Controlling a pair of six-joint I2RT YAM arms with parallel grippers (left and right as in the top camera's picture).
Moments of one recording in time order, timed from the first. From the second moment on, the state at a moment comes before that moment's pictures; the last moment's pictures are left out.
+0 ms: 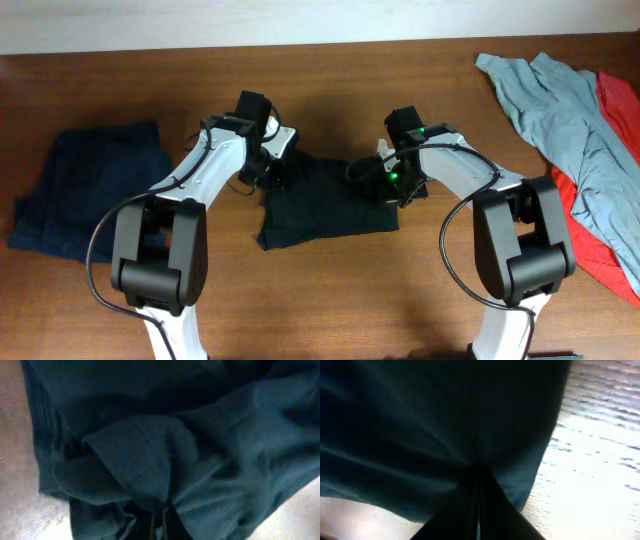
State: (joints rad) left arm -0.27 2.05 1.48 -0.87 0.33 0.08; right arm 0.25 2.02 1.34 -0.86 -0.23 0.15
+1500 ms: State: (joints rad) left arm -0.21 2.05 1.44 -1.08 0.46 0.10; right arm 0.26 2.02 1.34 -0.87 -0.21 0.16
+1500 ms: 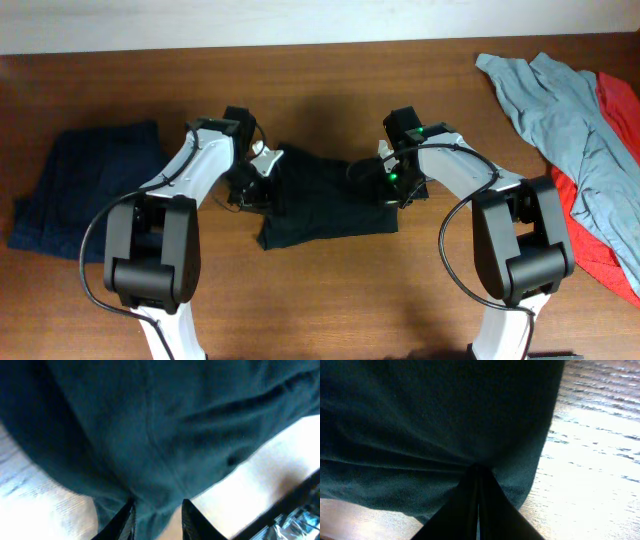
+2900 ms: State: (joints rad) left arm 0.01 2.03 1.39 -1.10 0.47 0.08; right arm 0.26 2.02 1.34 -0.88 -0.20 0.16
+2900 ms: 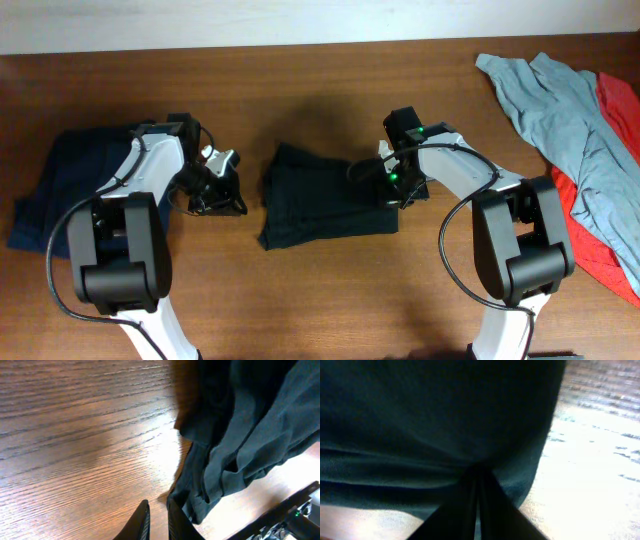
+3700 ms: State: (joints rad) left arm -0.25 1.92 1.39 -0.73 0.42 0.23; right arm 0.25 1.86 1.34 -0.88 -0.30 0.17
